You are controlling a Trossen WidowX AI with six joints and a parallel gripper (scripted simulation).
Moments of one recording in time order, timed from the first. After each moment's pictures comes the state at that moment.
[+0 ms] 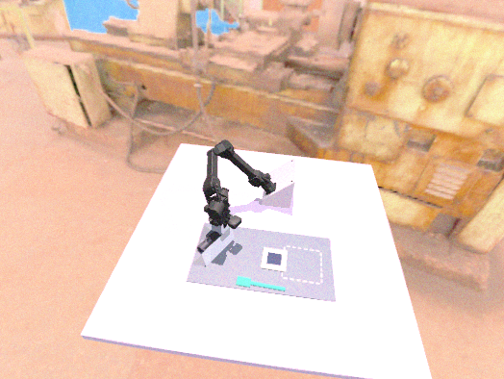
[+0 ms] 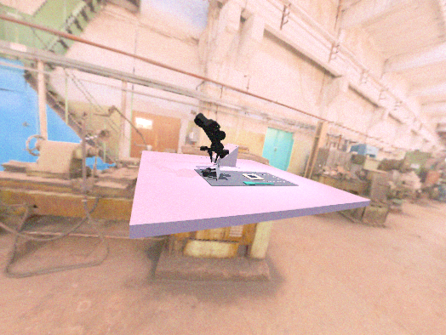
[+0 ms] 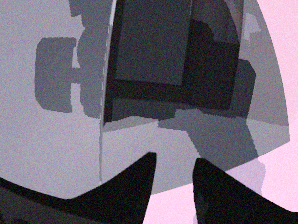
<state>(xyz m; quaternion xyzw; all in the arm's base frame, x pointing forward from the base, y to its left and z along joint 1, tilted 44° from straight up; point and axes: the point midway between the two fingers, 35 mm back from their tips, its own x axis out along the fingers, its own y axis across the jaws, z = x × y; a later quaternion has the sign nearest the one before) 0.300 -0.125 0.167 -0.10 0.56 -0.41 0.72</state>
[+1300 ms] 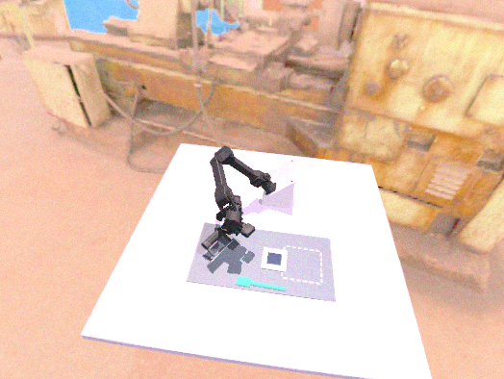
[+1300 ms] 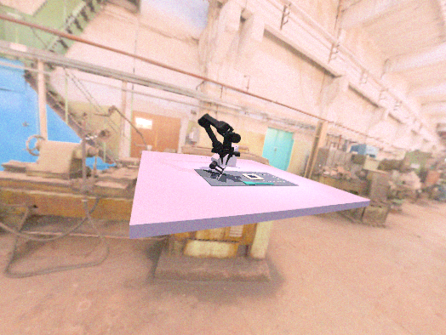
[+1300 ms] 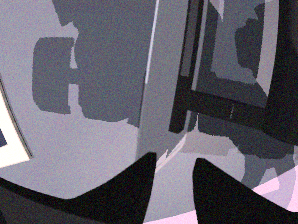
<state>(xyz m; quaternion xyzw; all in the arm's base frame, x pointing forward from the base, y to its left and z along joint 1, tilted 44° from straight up) 0.334 -0.079 0.120 -0.11 0.56 -0.41 0.72</state>
